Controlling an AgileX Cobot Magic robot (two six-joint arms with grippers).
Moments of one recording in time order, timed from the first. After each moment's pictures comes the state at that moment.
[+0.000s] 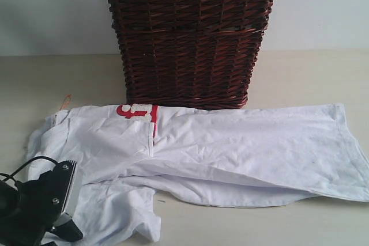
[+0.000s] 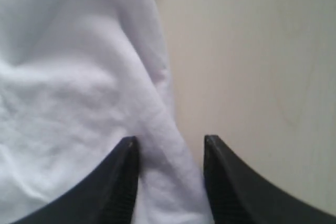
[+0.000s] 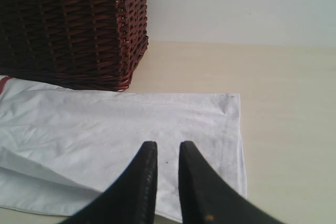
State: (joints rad) left arm -0.30 1.64 -0.46 -1.00 0.55 2.10; right arm 0.08 0.01 -0.01 0.18 0.36 -0.16
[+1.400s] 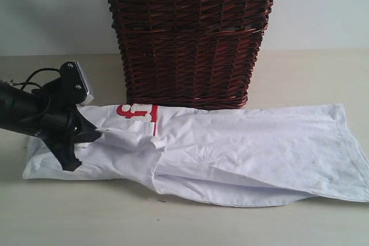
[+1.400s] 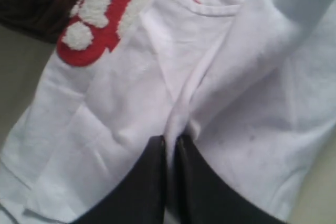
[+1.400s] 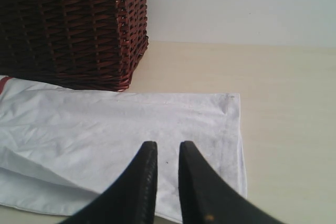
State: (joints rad) left arm -0.22 1.78 -0.84 -1.20 0.38 2.01; right arm 0.08 0.01 -0.01 0.18 0.36 -0.16
